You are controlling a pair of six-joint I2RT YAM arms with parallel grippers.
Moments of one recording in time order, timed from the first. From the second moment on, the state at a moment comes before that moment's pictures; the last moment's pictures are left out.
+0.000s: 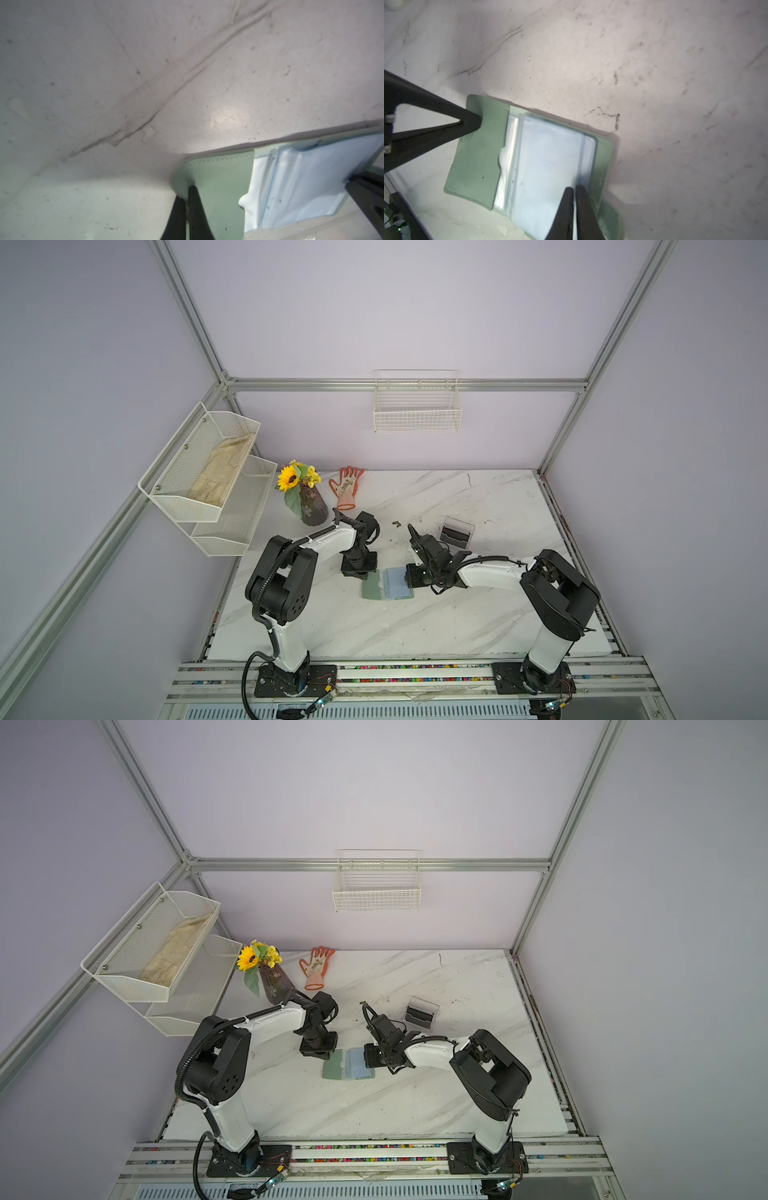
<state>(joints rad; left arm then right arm) -0.44 1.84 1.20 -0.91 0.13 -0.41 0.80 1.76 0.94 -0.17 -0.16 0.62</state>
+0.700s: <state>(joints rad) -0.44 1.90 1.26 -0.85 0.25 -0.45 0.76 1.76 1.09 -0.29 -0.18 0.52</state>
